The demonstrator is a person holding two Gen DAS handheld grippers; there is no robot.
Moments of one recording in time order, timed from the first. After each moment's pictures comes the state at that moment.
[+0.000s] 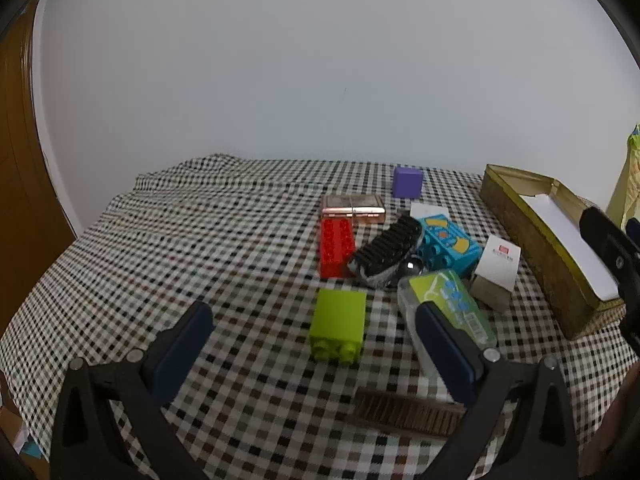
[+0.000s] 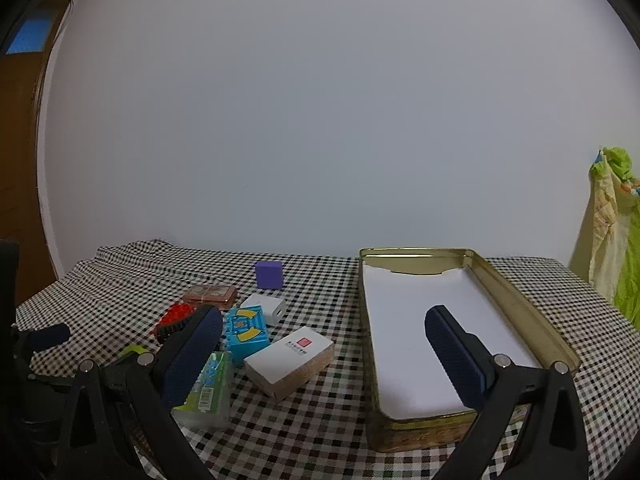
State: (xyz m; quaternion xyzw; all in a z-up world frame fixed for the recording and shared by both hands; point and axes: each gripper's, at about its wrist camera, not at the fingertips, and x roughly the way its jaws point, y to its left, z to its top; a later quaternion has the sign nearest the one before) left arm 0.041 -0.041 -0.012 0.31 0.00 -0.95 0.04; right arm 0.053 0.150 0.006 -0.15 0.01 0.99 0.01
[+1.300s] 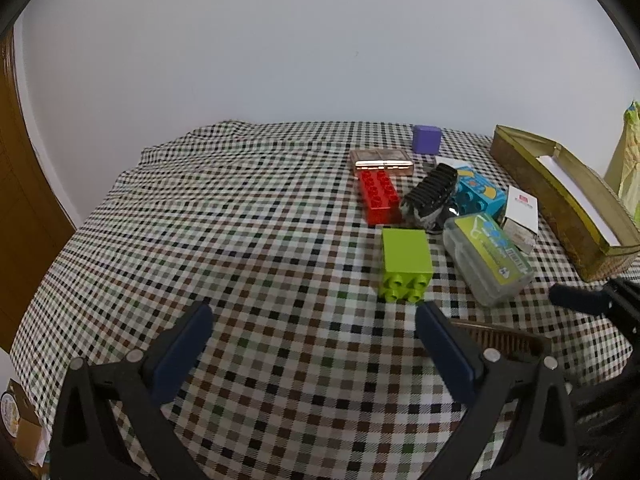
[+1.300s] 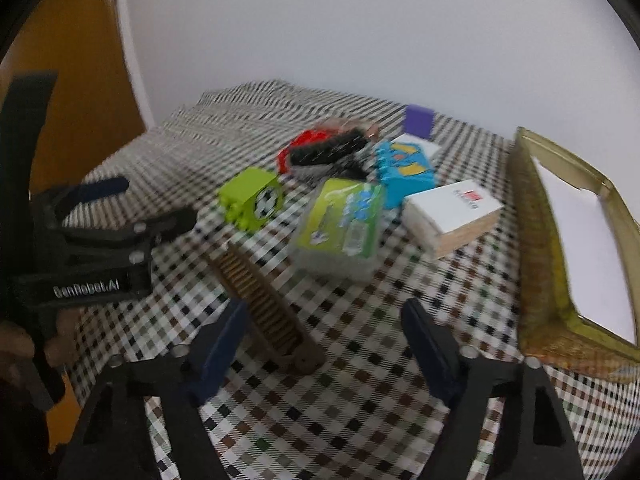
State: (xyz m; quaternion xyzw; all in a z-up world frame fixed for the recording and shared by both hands) left arm 0.057 -0.088 -0.022 0.37 -0.02 -0.93 0.03; right arm 0.027 0.076 -0.058 -0.40 -0.07 0.89 -0.20
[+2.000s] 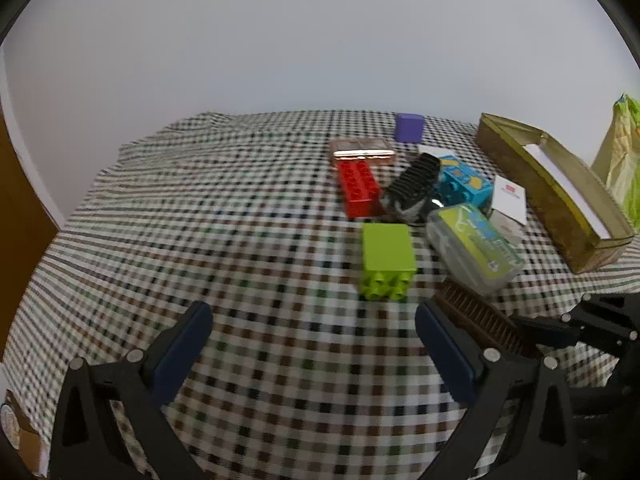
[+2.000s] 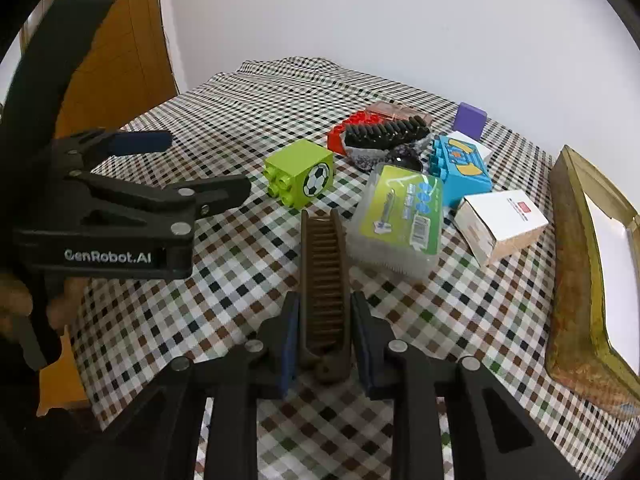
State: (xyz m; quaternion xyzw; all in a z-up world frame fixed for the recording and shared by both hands) left arm 0.046 -0.082 -0.026 0.40 -0.02 -0.92 -0.01; right arm 0.024 0.063 -0.071 -0.41 -0.11 0.87 -0.24
